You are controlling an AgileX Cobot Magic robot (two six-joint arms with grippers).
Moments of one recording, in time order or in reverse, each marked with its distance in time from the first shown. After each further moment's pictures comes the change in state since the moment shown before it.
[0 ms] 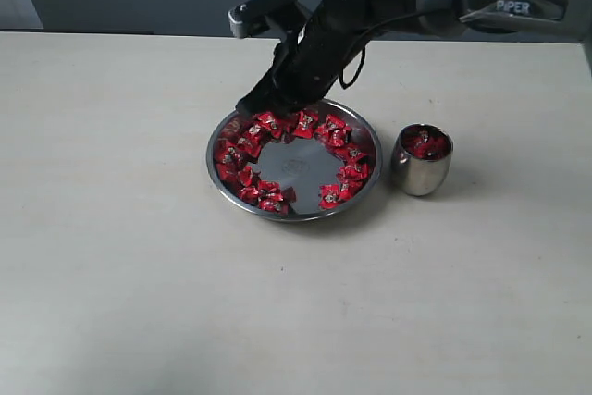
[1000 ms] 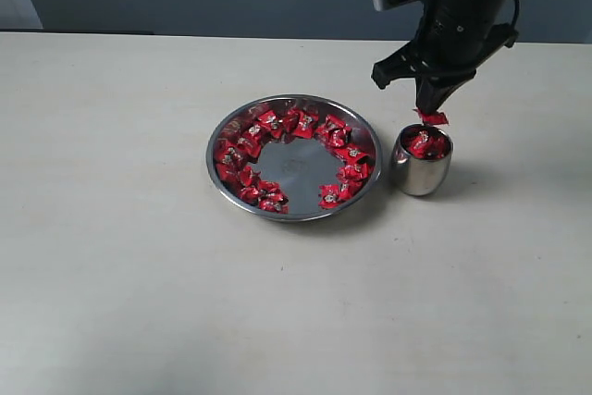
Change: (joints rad) left arm 0.000 0.000 0.000 0.000 0.000 0.000; right arm -0.248 -0.142 0.000 -0.211 0.523 0.194
